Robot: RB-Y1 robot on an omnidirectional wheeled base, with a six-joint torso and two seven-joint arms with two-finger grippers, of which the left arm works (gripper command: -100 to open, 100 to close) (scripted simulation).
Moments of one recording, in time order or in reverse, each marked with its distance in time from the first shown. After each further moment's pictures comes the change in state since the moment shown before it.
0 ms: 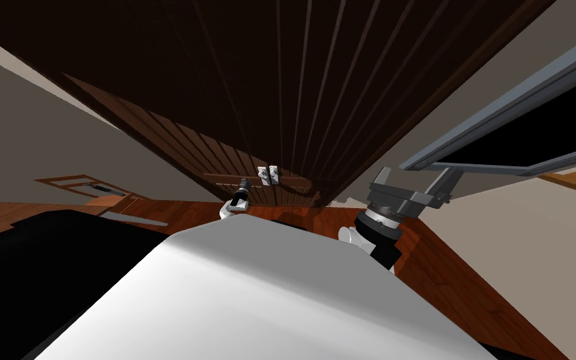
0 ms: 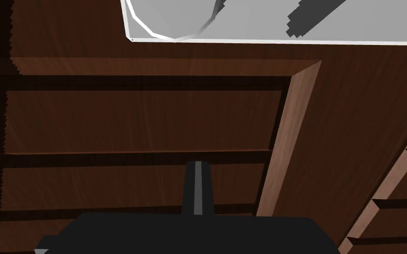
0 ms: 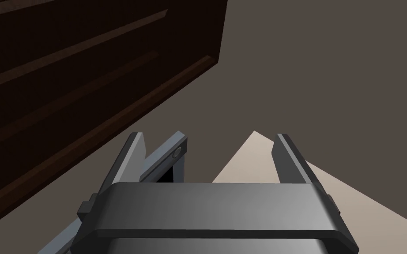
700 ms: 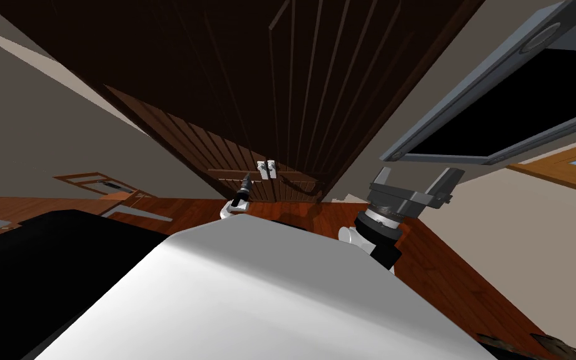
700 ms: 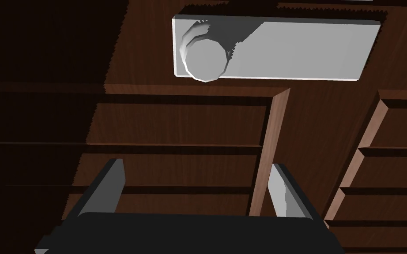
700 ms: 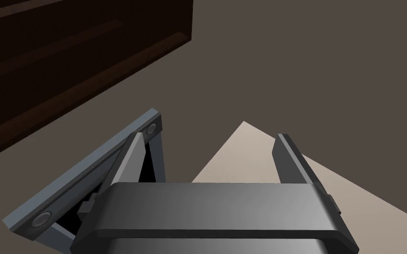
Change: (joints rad) arm 0.031 -0.007 -0.035 -0.061 -0.003 0.007 0.014
